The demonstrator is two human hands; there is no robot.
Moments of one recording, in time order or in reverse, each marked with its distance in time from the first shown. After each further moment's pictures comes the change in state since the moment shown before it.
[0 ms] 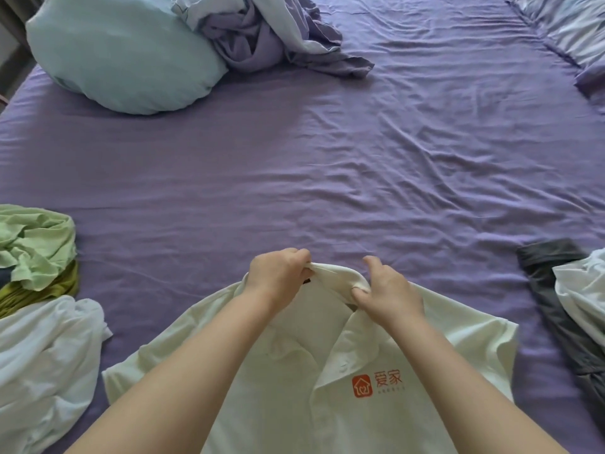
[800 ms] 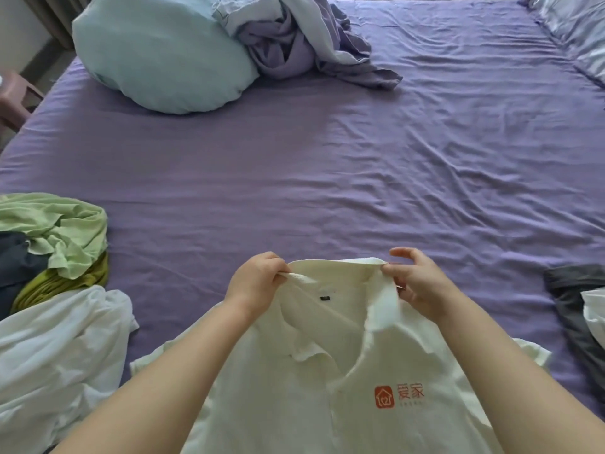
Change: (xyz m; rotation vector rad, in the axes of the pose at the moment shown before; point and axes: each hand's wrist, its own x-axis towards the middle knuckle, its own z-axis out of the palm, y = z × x) left_hand -0.028 -0.069 -0.014 -0.320 0.005 -0.122; right_hand 0.019 -0.015 -0.034 1.253 -0.153 0.236
